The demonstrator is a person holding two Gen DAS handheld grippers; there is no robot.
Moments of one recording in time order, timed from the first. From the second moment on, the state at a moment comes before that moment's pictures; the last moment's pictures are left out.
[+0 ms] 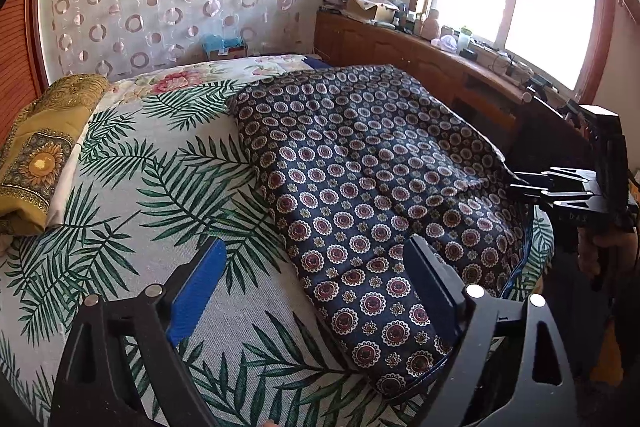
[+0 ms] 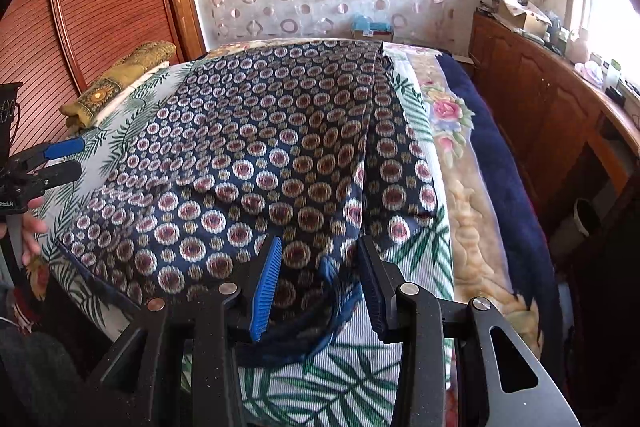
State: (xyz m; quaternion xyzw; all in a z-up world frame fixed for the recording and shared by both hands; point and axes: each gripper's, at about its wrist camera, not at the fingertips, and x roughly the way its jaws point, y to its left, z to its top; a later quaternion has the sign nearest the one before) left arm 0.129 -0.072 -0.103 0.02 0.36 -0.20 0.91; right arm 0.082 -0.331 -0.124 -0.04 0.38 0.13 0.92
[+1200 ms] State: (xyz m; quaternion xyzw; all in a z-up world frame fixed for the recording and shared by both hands) left arm 0.112 -0.073 -0.133 0.02 0.42 -0.25 0.87; right arm 0.070 -0.332 -0.126 -0.03 0.37 0.09 0.92
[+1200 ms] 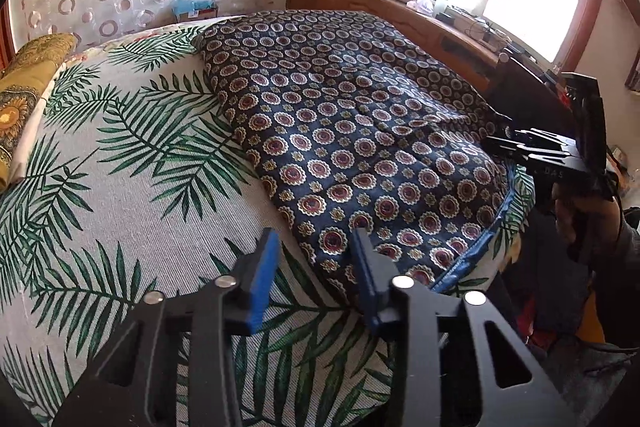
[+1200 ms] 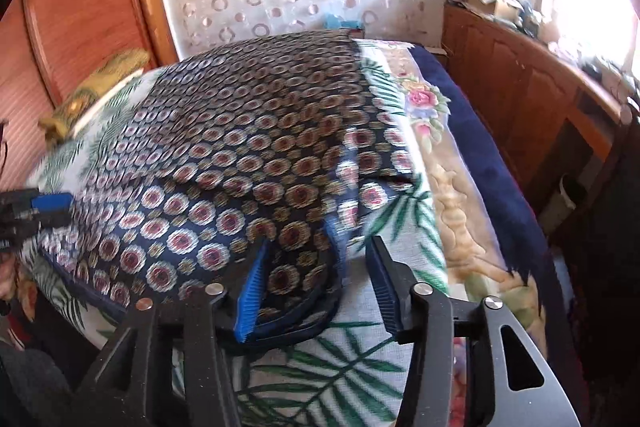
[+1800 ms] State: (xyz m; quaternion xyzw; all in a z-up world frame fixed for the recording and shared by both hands) left arm 0.108 -0.078 -0.133 0.02 0.43 -0.26 0.86; right arm 0.042 -0.311 -0.122 -0.05 0.37 0.12 0.92
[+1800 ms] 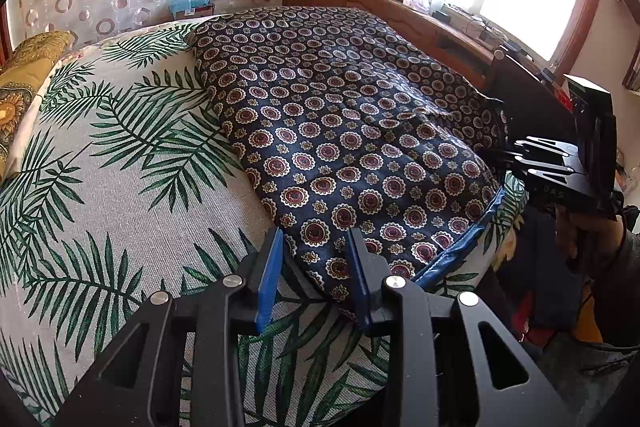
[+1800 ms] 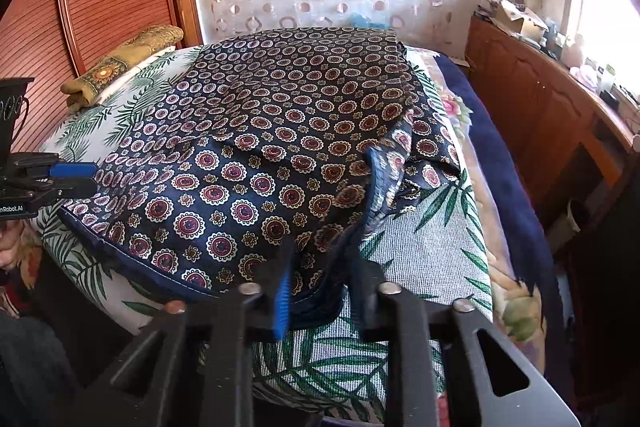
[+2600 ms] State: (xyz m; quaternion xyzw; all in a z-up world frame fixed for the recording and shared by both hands) left arm 0.098 -0.071 -0.054 -0.02 0.32 -0.29 0.90; right arm 0.022 -0.340 -0.076 0.03 0.29 0.16 0.94
